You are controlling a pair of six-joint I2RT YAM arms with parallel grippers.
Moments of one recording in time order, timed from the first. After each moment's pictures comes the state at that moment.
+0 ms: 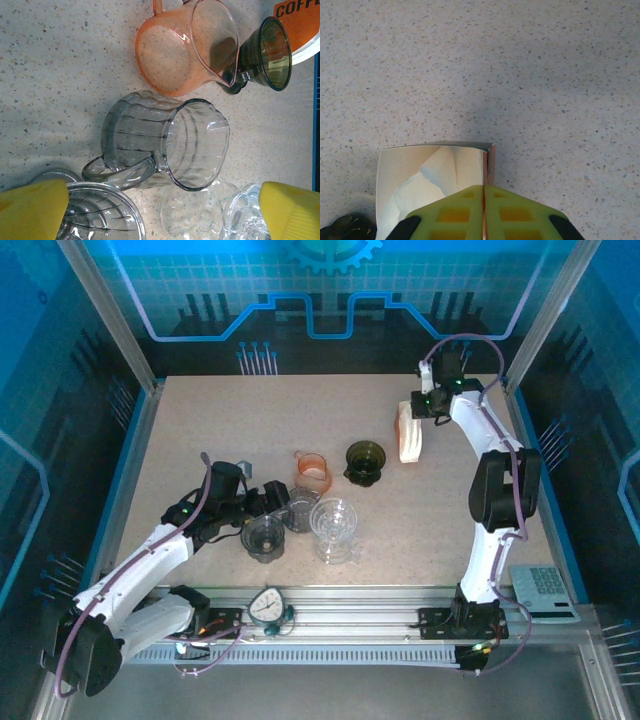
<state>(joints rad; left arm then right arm) -0.40 1.00 0.67 -0.45 0.21 -0.82 0.08 2.01 1.78 -0.71 -0.05 0.00</state>
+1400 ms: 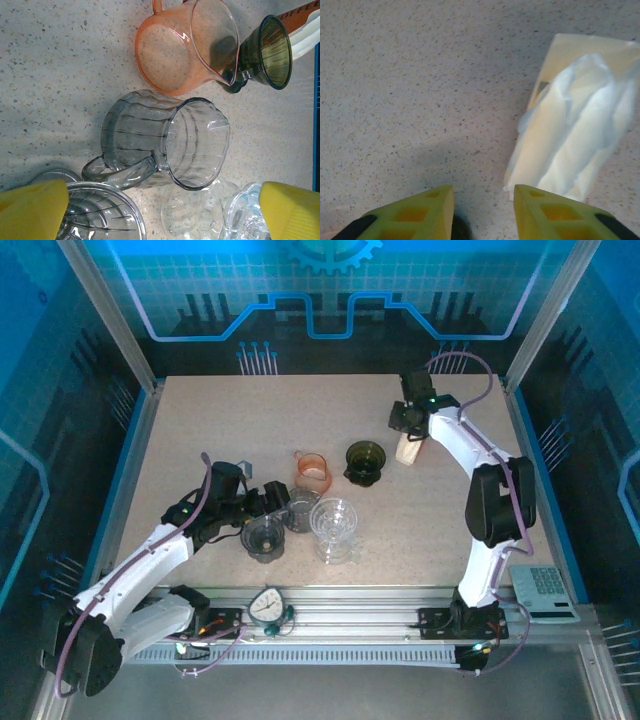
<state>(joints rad) -0.40 1.00 0.67 -0.45 0.21 -0.82 0.24 1.90 1.59 -0.64 0.12 0.51</state>
